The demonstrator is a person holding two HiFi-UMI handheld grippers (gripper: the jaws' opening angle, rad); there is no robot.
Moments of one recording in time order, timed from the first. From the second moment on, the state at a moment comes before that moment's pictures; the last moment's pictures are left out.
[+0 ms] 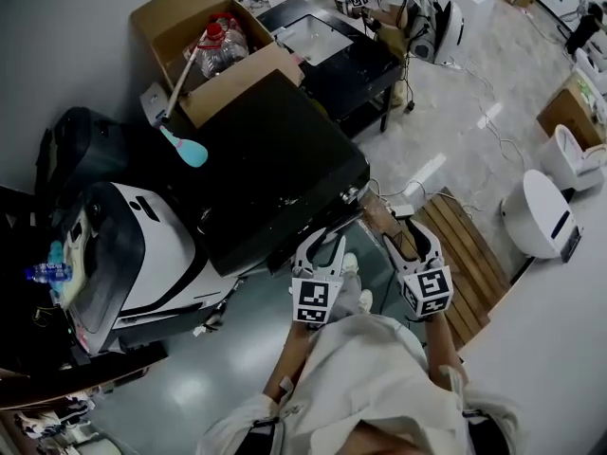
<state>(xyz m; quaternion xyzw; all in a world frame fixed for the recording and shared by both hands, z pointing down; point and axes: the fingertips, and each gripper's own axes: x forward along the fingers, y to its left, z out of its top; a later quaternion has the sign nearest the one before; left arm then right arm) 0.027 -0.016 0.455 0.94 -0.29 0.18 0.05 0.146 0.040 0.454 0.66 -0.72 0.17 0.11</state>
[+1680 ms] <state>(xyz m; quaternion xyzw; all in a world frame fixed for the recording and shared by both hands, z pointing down) 0.040 -0.072 0.591 0.93 -0.19 0.29 0.15 0.126 -0.075 0.624 0.62 -0.71 0.25 0.24</state>
